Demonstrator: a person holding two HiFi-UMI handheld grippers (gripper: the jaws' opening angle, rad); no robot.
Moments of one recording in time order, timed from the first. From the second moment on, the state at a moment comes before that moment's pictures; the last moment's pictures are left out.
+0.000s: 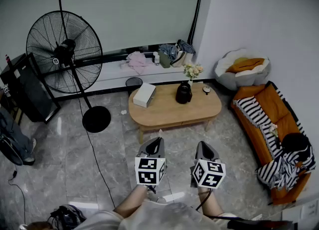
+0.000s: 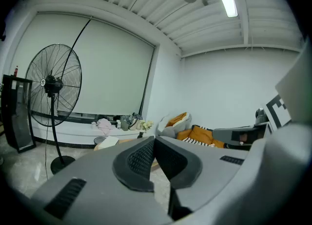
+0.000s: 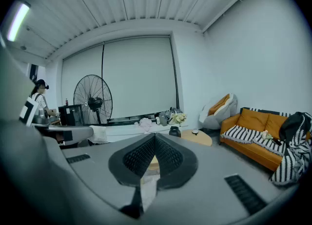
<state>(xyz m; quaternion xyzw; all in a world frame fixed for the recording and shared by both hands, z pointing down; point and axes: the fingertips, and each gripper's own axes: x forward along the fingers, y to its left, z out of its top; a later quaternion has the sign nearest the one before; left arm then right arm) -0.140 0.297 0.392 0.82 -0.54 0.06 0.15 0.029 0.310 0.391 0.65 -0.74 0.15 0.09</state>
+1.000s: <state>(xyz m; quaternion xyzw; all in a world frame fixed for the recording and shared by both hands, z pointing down) -0.102 0.279 0.409 0.82 -0.54 0.10 0.14 0.085 0.296 0.410 0.64 -0.74 0.19 0.06</state>
